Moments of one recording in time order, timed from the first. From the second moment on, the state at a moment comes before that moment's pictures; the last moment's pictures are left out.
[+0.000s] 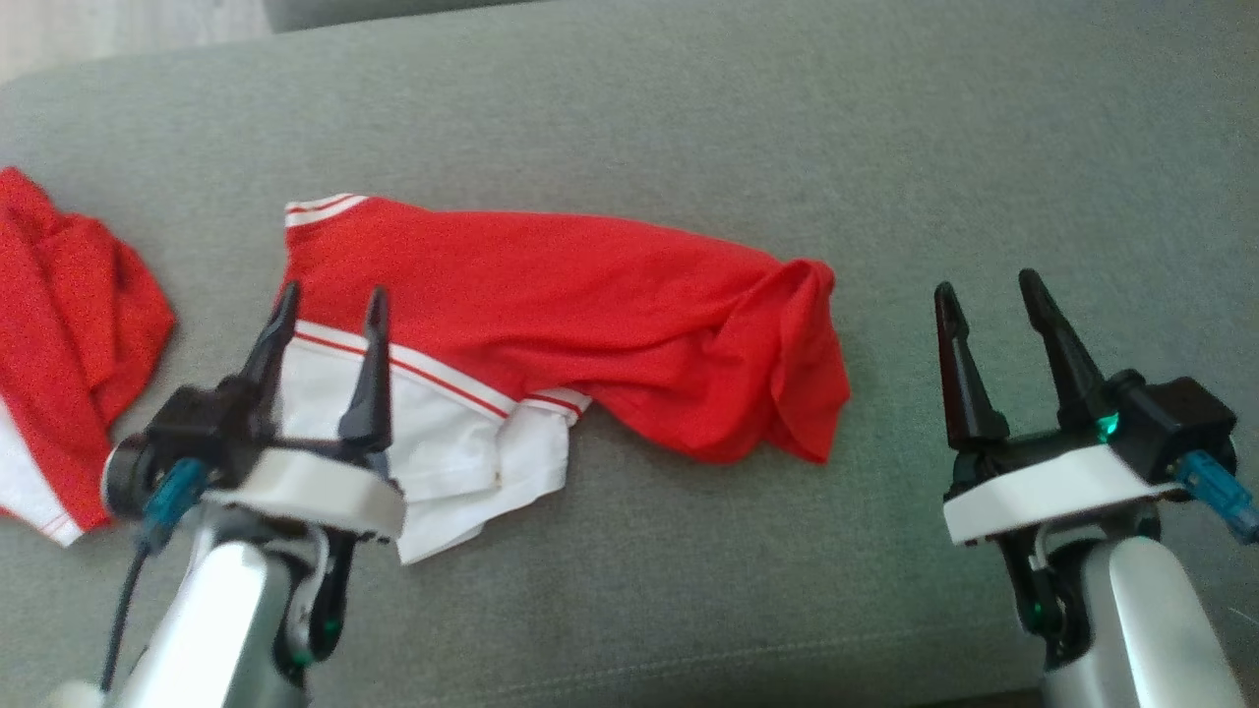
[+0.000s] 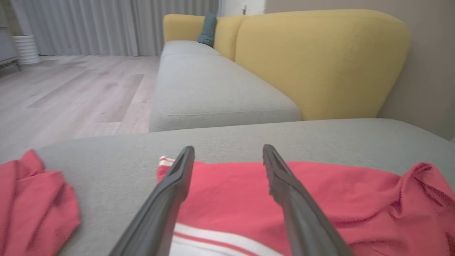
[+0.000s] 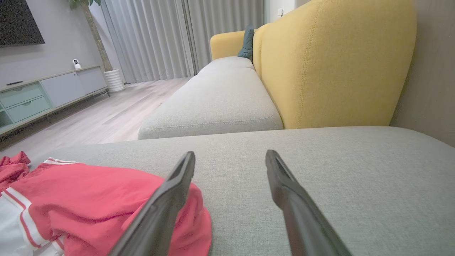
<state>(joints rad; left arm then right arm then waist) -0.20 0.26 -0.34 0.10 -0.35 0.15 -0.21 -0.12 -0.05 0.07 0.03 0.16 0.13 -0.05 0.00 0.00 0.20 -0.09</state>
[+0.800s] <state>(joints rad) 0.03 0.30 -0.27 0.05 -0.38 0.18 -0.25 0.03 -0.08 0.05 -0.01 0.16 0.13 0.03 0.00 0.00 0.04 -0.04</state>
